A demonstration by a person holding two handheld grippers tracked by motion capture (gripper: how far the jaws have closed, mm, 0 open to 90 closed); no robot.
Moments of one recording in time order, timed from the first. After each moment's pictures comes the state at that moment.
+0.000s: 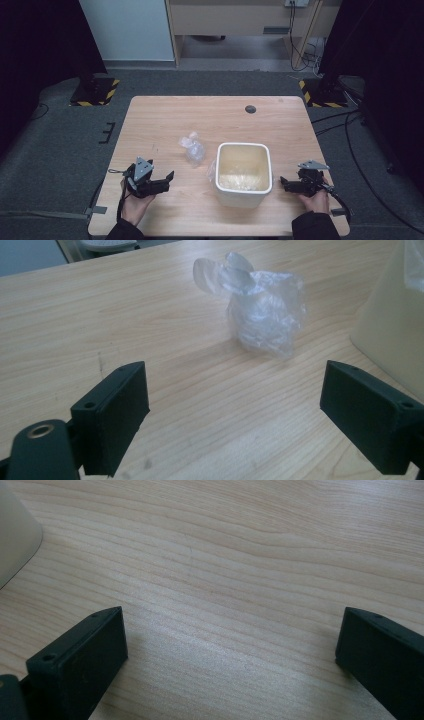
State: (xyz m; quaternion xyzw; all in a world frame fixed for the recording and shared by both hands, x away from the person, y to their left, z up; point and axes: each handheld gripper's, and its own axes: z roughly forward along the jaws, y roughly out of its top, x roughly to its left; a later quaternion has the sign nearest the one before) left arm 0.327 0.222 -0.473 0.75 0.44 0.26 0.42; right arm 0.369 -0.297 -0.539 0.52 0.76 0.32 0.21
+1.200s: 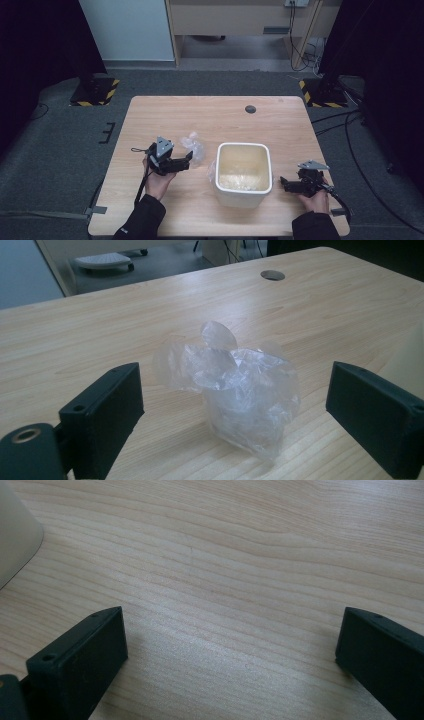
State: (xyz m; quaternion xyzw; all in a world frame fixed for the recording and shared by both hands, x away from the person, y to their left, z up) left arm 0.388 0.173 -0.466 0.73 0.45 0.26 0.45; right arm 0.369 -0.297 -0.539 0.52 0.76 0.32 0.22
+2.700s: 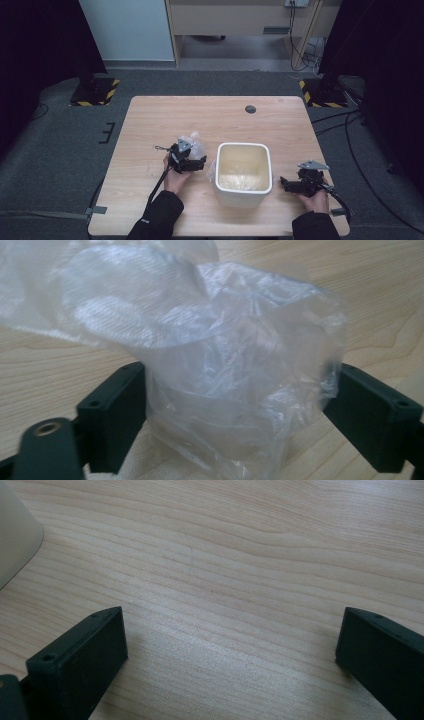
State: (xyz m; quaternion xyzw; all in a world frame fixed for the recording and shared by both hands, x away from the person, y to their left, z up) left arm 0.429 0.136 -0.530 0.76 0.46 0.19 0.41; right arm 0.369 -0.297 -0.539 0.52 0.76 0.32 0.22
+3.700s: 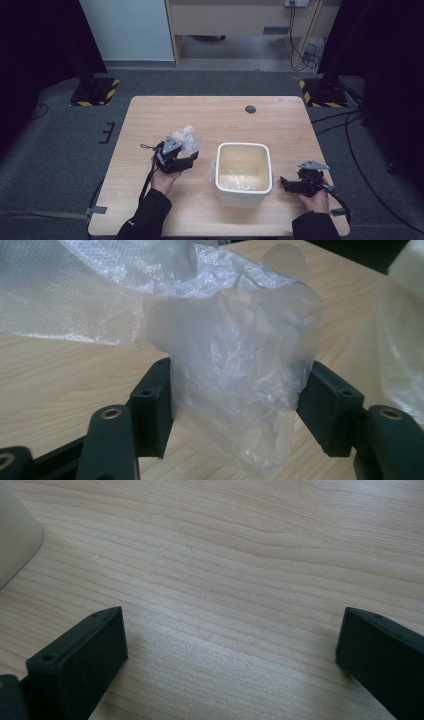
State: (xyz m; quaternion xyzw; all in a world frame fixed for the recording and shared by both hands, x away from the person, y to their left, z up) left arm 0.391 0.166 -0.466 0.76 0.41 0.21 0.47; right arm 0.369 -0.297 -0.539 0.52 0.76 0.32 0.22
